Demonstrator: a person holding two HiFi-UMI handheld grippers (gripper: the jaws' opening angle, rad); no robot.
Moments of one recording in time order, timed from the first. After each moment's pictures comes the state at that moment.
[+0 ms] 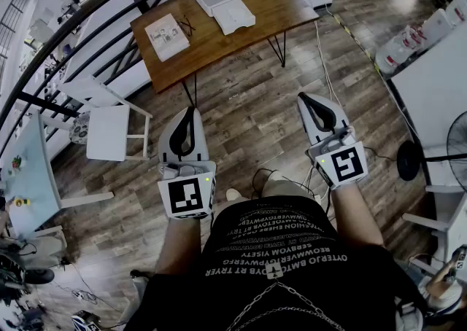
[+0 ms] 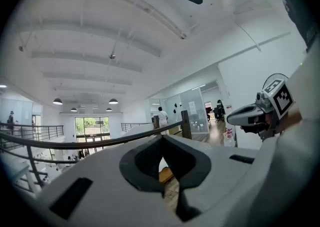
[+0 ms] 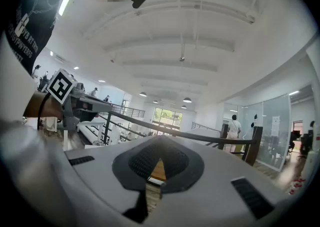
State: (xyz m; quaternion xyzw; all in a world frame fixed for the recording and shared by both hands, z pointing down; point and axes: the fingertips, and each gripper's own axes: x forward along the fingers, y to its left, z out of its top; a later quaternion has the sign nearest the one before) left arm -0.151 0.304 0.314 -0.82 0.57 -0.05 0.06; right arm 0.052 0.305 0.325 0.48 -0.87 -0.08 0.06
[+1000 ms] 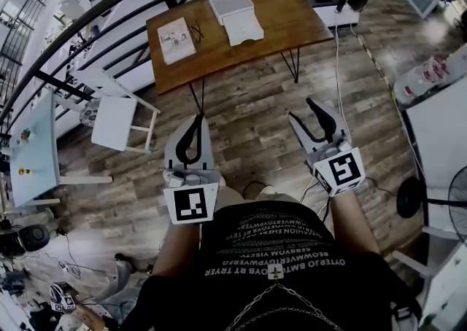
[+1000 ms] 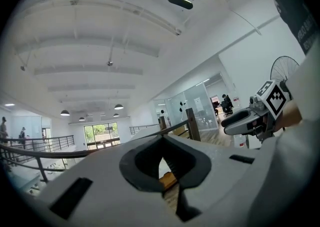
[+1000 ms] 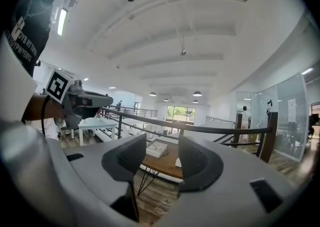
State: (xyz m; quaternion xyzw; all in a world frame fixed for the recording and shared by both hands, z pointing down) left arm -0.041 0.282 0.307 -0.79 0.61 -0.07 0.08; right arm 0.147 0.250 0.360 0.41 -0.91 -0.03 0.08
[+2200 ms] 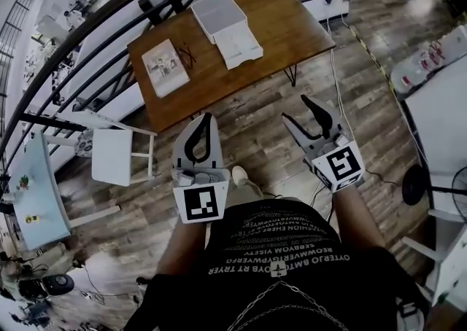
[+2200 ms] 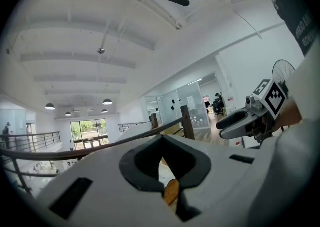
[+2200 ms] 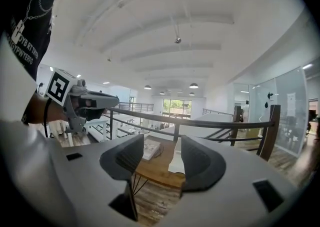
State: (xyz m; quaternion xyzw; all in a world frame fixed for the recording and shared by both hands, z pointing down) left arm -0.065 0.078 0.328 -0.83 0.55 -0.07 0.08; right arm 0.095 0.072 0.385 0.43 -0.90 0.01 0.11
